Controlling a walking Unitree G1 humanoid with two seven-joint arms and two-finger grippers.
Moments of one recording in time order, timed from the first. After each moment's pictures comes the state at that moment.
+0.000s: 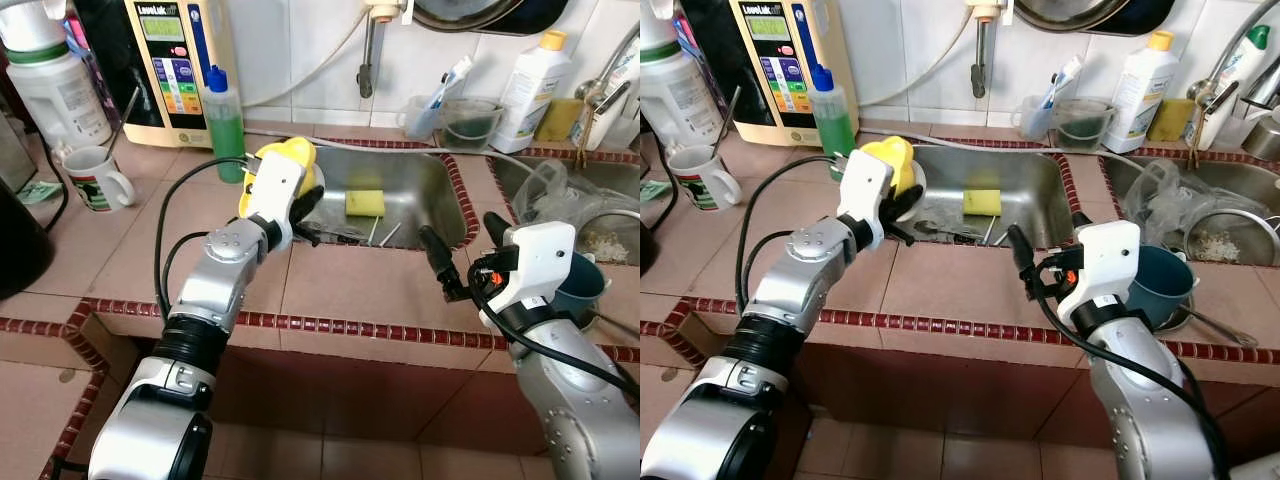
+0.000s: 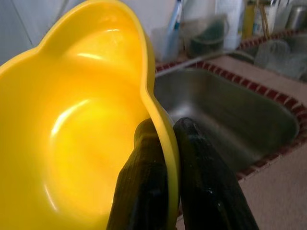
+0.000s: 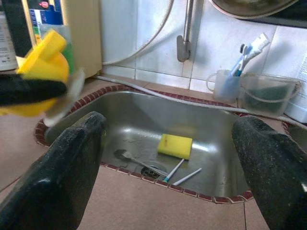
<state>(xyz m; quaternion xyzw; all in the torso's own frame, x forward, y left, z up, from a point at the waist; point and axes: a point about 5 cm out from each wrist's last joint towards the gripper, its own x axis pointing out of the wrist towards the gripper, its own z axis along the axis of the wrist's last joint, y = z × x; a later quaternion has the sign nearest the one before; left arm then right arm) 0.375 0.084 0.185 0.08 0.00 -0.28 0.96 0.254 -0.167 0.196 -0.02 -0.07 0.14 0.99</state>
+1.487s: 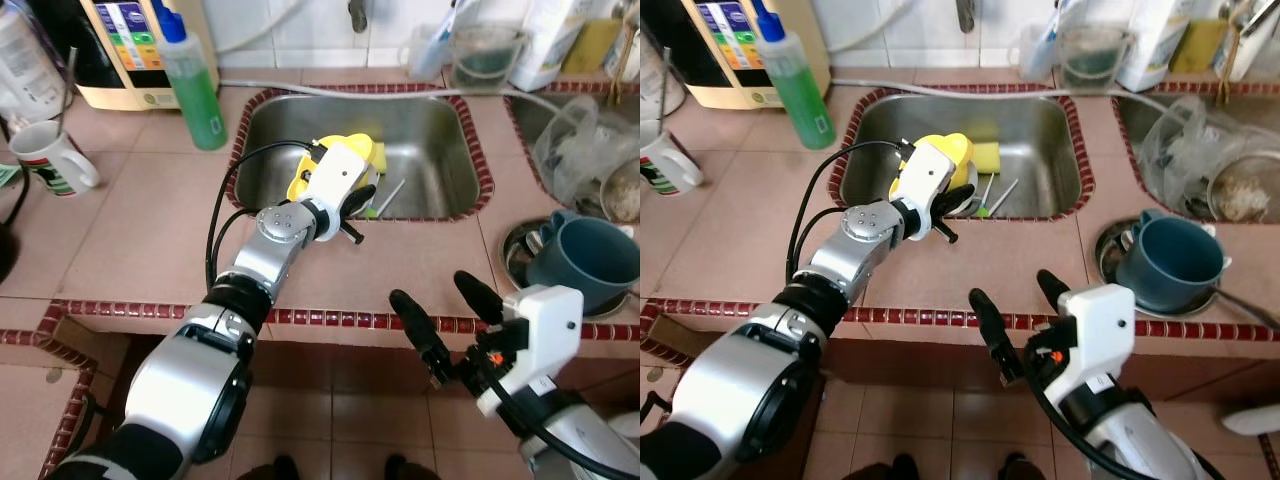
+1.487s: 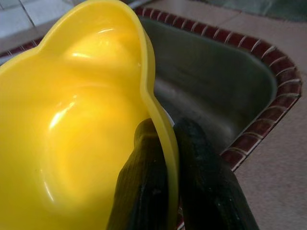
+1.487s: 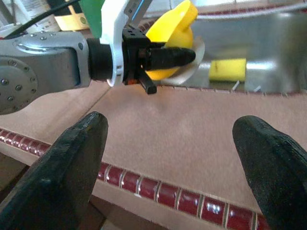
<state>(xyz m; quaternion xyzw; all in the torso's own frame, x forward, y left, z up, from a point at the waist) 0.392 0.029 0.202 0.13 0.00 -0.35 0.93 0.175 -0.141 0.195 0.05 0.01 0.20 0.98</state>
